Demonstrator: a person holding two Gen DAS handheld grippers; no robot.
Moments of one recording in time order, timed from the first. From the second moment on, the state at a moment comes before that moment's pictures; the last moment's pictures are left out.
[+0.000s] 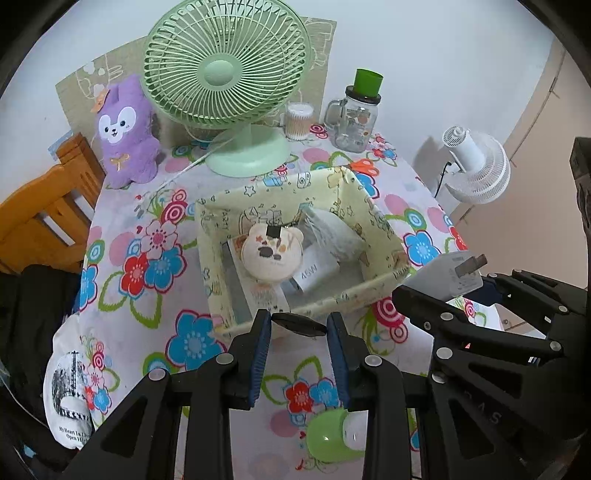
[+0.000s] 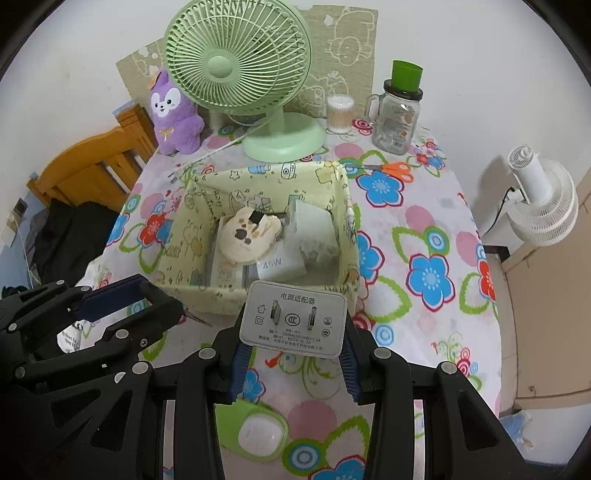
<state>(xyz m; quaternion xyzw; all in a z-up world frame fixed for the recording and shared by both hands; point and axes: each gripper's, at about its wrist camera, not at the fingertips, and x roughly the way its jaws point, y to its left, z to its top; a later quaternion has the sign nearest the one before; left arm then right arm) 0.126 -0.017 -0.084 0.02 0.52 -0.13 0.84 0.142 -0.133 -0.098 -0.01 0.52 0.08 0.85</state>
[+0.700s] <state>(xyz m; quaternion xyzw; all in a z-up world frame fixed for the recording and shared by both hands) 0.188 -0.022 -0.102 0.01 0.53 -0.12 0.84 0.205 -0.147 -0.110 0.00 0.53 0.09 0.84</state>
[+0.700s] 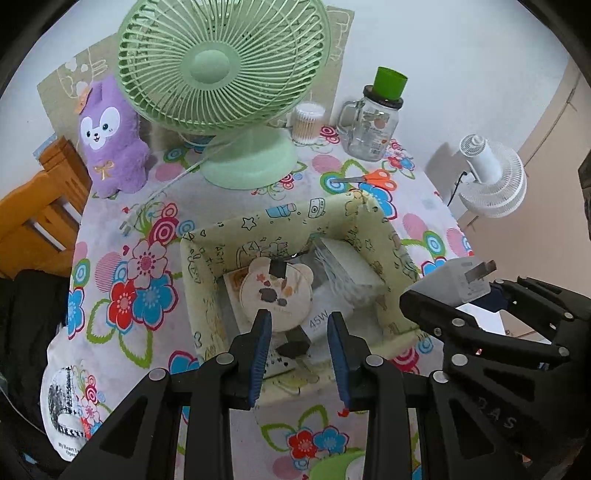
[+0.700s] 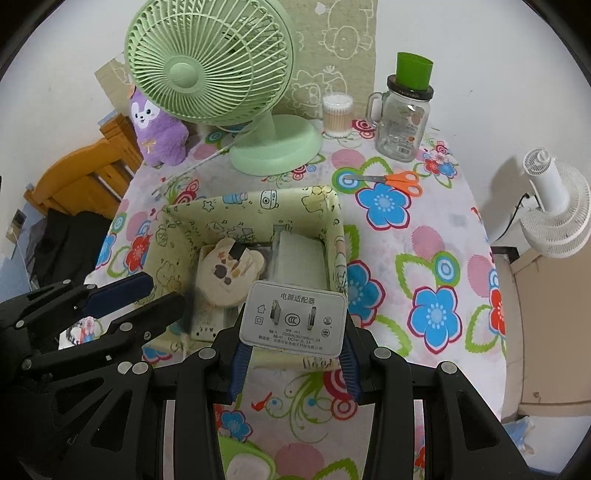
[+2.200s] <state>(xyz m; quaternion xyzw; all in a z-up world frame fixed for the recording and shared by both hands) 0.179 -0.020 -0.139 0.03 0.57 -0.10 0.81 0.226 -0.135 -0.159 -0.02 0.59 0.12 0.80</state>
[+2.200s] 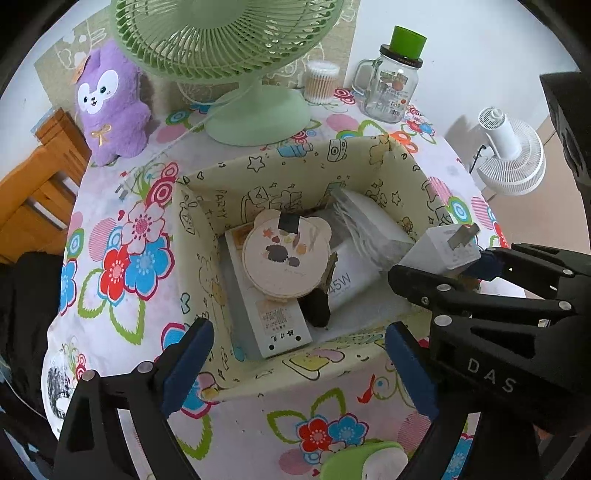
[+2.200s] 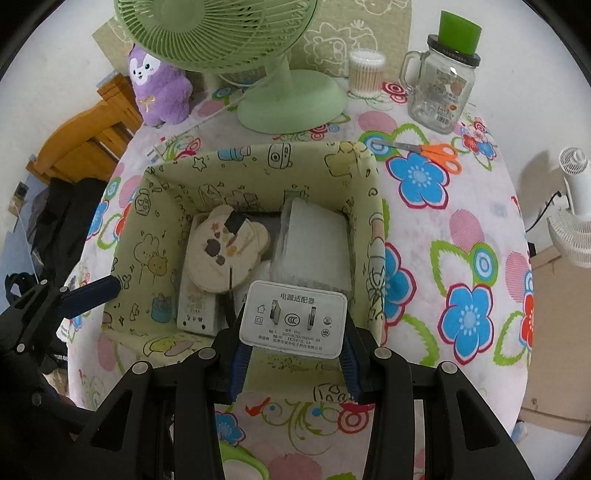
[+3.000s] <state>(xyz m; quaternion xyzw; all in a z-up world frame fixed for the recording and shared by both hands) 0.154 -0.016 -0.120 0.03 0.57 -0.10 0.82 0.192 -0.133 -0.125 -0.04 0.55 0.07 0.83</state>
